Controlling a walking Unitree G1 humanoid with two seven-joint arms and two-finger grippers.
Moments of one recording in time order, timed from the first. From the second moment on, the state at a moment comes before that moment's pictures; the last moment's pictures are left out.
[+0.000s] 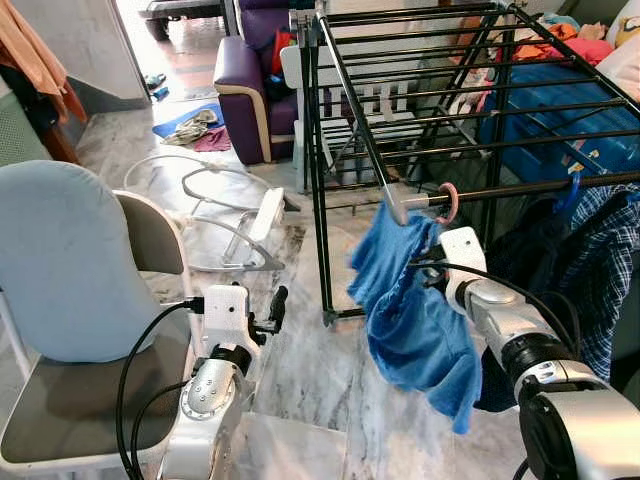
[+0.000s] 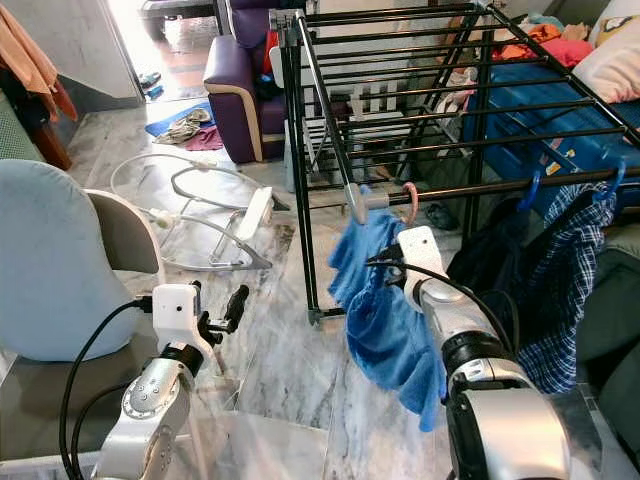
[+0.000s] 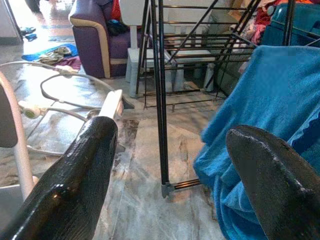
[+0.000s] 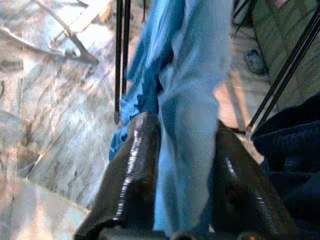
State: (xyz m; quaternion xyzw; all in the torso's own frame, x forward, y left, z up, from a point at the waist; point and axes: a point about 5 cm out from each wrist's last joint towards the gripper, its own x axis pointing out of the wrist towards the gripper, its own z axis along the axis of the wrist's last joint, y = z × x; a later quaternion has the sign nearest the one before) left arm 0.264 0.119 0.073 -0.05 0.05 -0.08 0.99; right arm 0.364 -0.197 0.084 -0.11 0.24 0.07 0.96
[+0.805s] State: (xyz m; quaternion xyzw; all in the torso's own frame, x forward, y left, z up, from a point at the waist) left arm 0.266 0.131 0.077 -0.03 0.07 -0.01 1.00; right arm 0.355 -0.205 0.103 -0.13 0.12 0.05 0.98
